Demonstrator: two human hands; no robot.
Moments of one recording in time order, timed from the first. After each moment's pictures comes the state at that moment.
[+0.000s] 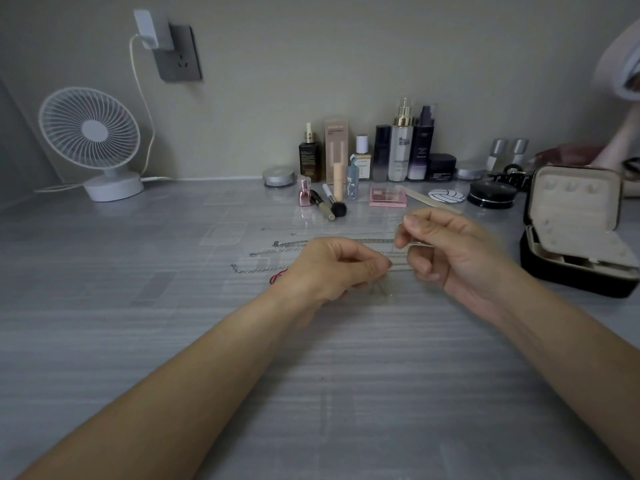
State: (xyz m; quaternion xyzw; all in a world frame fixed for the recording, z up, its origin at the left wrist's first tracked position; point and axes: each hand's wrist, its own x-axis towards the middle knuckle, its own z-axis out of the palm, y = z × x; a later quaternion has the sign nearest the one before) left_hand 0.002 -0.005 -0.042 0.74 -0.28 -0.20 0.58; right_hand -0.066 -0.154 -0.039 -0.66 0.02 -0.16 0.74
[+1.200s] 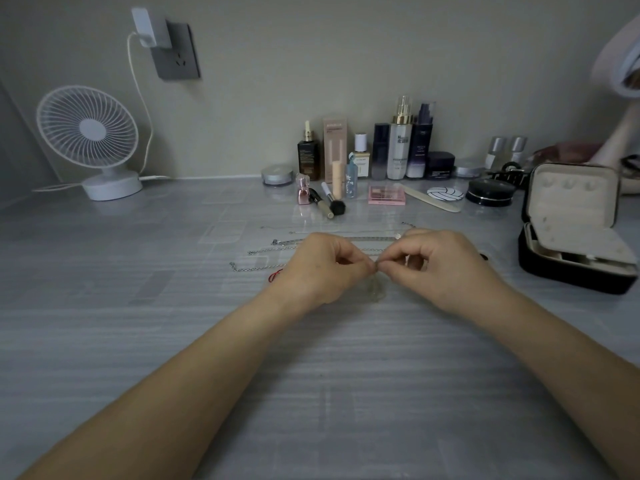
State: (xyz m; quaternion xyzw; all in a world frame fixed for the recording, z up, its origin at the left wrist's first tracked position) left_hand 0.008 -0.004 -0.044 0.81 -0.30 -0.13 0.48; right_hand -0.066 -0.152 -0.054 -0.93 0.00 -0.25 0.27
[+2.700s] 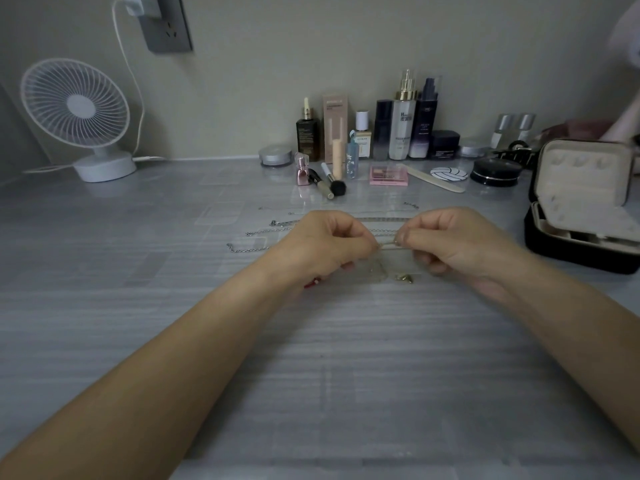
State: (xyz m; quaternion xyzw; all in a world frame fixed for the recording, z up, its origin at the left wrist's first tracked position) left_hand 0.013 0.000 -0.042 0.79 -0.30 -0.19 0.50; right_hand -0.067 -0.154 -0.047 -0.80 0.17 -0.11 0.57
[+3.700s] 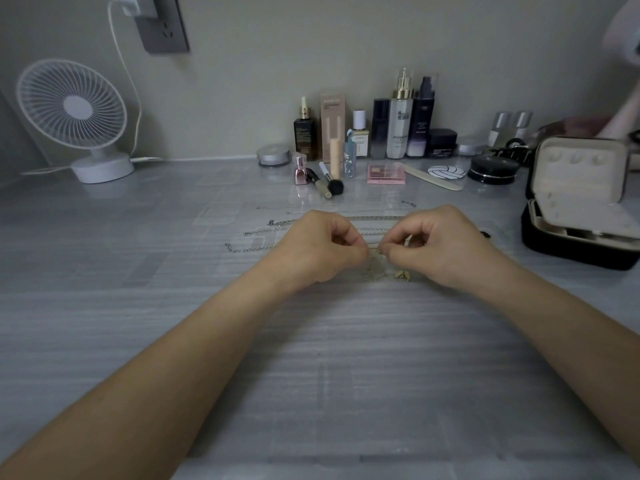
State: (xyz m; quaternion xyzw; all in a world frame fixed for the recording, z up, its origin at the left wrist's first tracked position) left_hand 0.013 -0.001 -0.044 0.83 -0.32 -0.13 0.44; right_hand -0.064 -0.151 -0.055 -0.91 0.03 -0.21 0.35
